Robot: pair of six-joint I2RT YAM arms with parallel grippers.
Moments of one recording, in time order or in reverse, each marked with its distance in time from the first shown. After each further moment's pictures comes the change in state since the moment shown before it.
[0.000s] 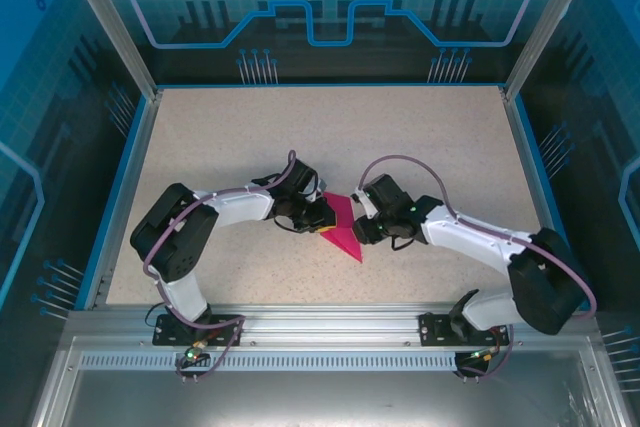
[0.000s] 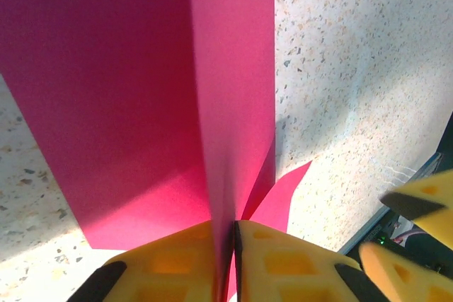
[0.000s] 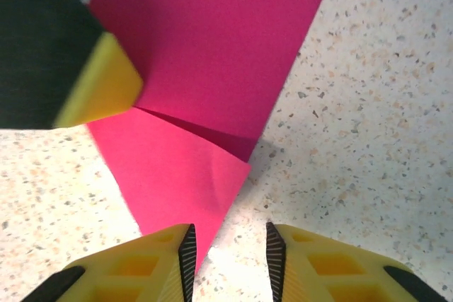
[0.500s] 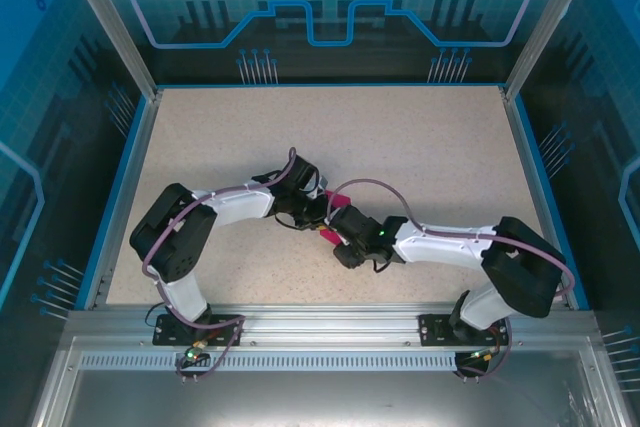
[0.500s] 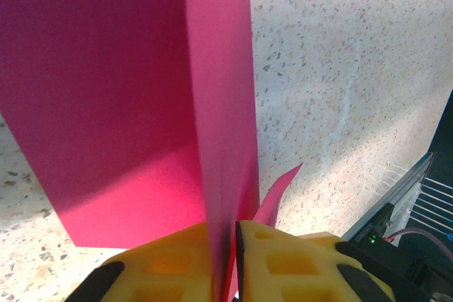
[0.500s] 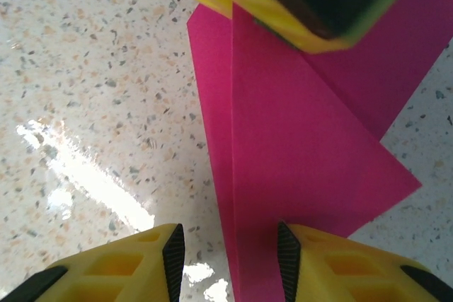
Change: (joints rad) left arm 0.000 -0.003 0.034 -0.030 0.004 -0.002; right arm 0.264 0.157 0.013 0.053 0.214 -0.012
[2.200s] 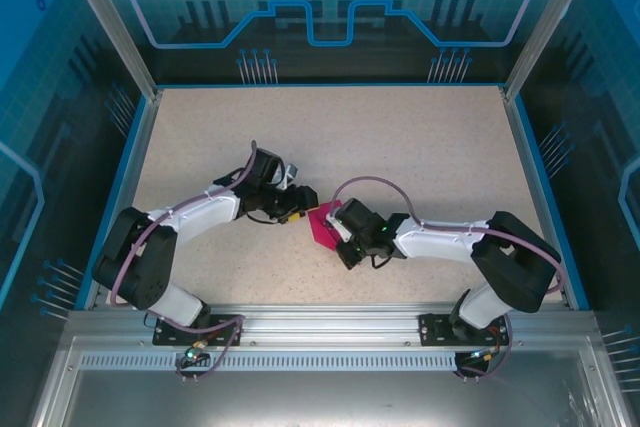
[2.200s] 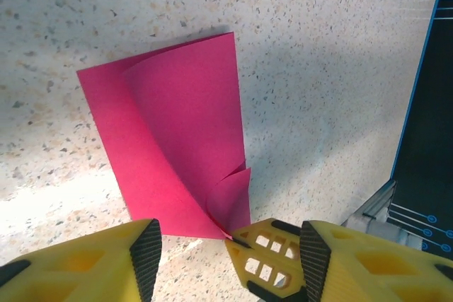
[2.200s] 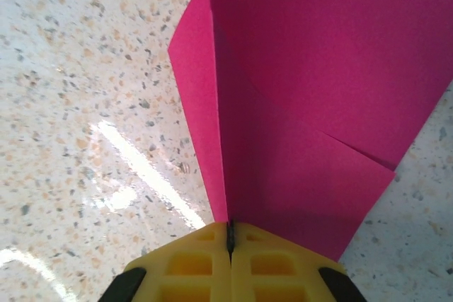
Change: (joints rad) left arm 0.164 -0.245 -0.145 -0.012 0.014 0.034; right arm -0.097 0.014 -0.053 0.131 -0.238 0.004
